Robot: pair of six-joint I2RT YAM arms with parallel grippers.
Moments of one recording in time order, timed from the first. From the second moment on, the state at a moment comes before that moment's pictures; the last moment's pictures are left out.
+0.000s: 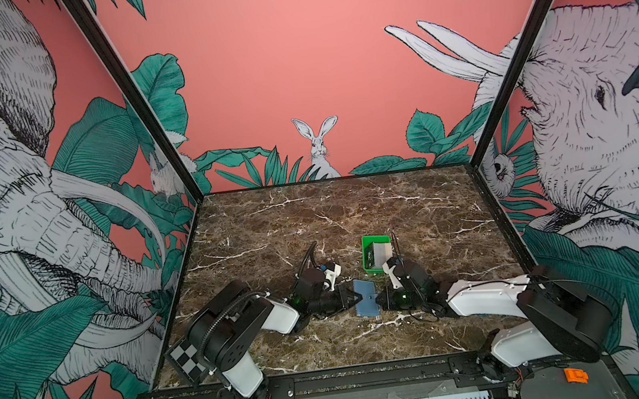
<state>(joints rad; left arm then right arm) -0.77 1.65 0.42 0.65 0.56 -1.00 0.78 1.41 0.44 0.11 -0.23 0.80</state>
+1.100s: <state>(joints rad) -0.88 1.21 0.42 0.02 0.29 -0.89 0.96 1.37 0.66 -0.22 -0.11 0.84</state>
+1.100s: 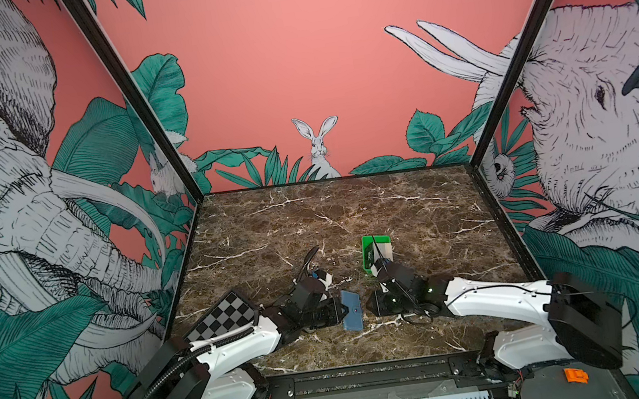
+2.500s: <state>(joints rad) -0.89 1.24 0.42 0.07 0.29 -0.92 0.99 1.46 0.73 -0.30 -0.05 0.83</state>
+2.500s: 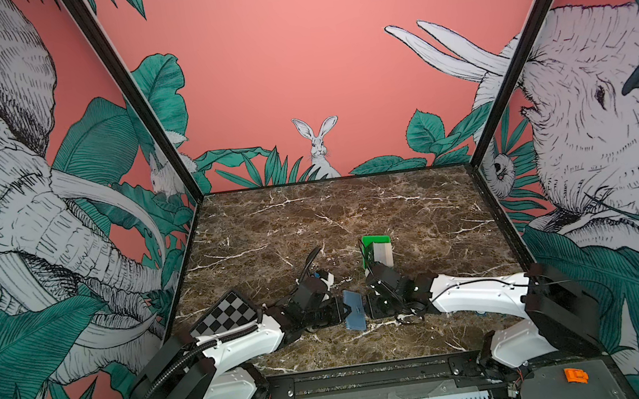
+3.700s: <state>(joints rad) -0.89 1.25 0.42 0.09 0.29 -0.92 1.00 1.51 0.79 -0.28 -0.07 0.81</state>
